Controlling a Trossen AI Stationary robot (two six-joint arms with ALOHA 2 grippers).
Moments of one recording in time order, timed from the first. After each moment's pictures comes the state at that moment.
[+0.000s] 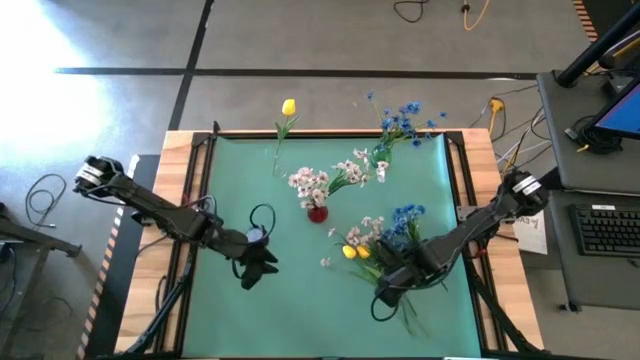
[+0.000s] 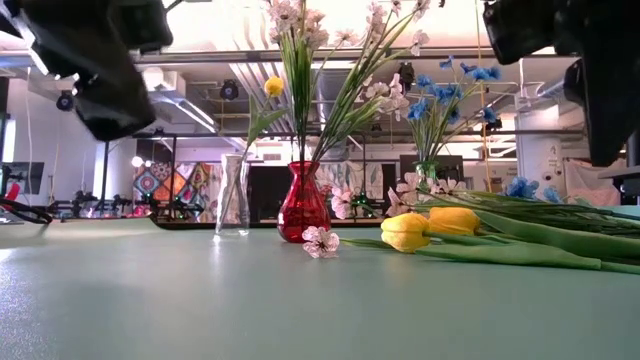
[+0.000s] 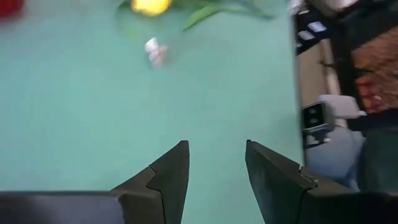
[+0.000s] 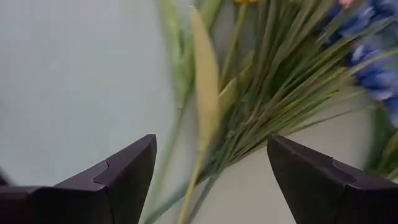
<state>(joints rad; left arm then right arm) -0.42 1.12 0.56 -0.09 -0.08 -0.79 0.54 1.64 1.15 -0.90 0.09 1.21</state>
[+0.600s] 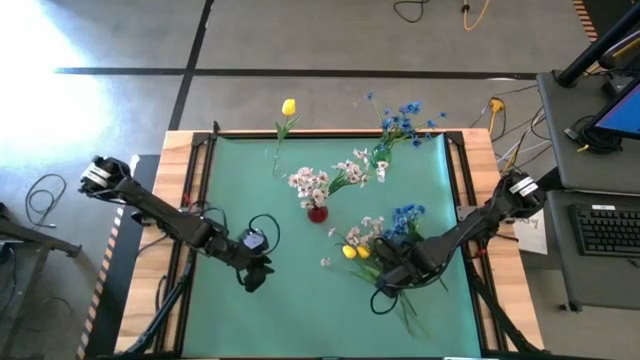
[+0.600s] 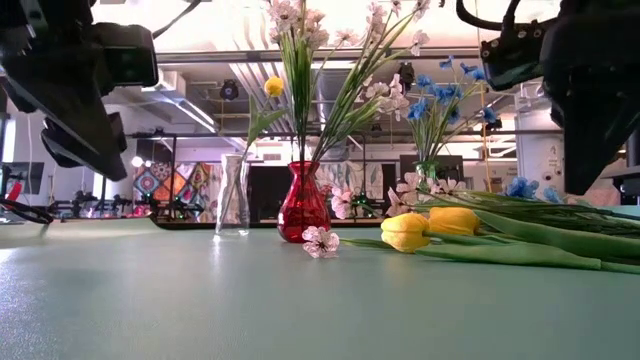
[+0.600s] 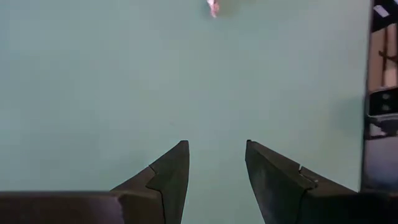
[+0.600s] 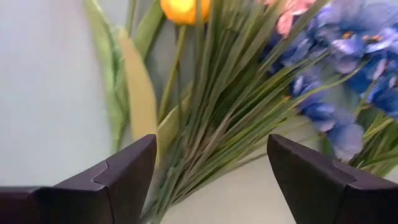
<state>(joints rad) -0.48 1.21 0.56 -0.20 -0.17 -0.93 0.52 1.66 1.07 -0.91 0.22 1.17</state>
